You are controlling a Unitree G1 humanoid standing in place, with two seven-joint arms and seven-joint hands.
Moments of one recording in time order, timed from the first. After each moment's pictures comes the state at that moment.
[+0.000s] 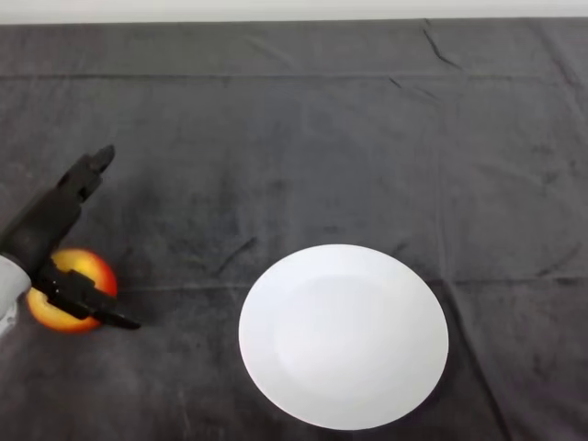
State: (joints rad) left arm -0.42 0.53 -0.03 0.57 0.19 -0.15 -0.26; right arm -0.83 -0.49 -1.84 1.31 1.66 0.65 0.51
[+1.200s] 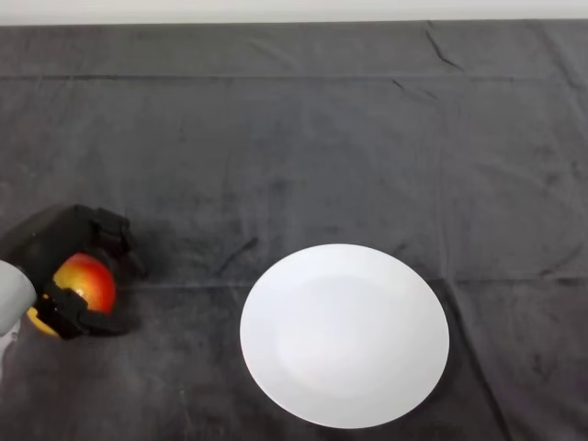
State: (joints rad) left arm -0.29 0.63 -0.14 0.21 0.38 0.11 -0.29; right arm -0.83 -0.49 -1.84 1.31 1.66 0.65 0.51
